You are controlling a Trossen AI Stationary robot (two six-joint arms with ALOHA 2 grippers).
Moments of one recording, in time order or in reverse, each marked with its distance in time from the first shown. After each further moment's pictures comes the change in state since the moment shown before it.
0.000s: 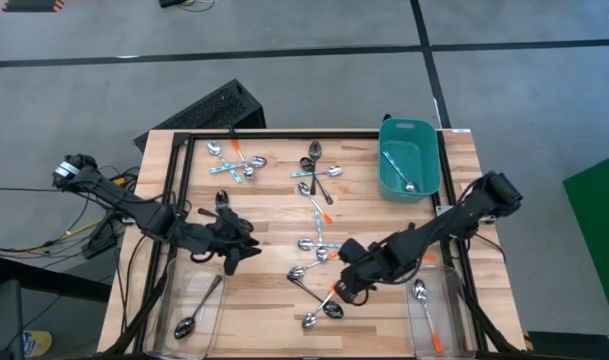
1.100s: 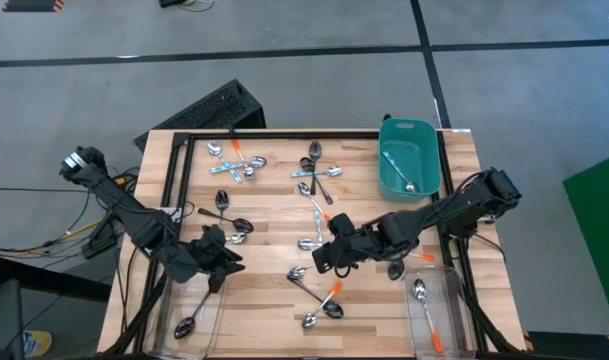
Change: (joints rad) left arm -0.243 0.000 0.000 -0.193 -0.154 -0.198; right arm -0.136 -0.015 0.087 0.121 0.142 0.085
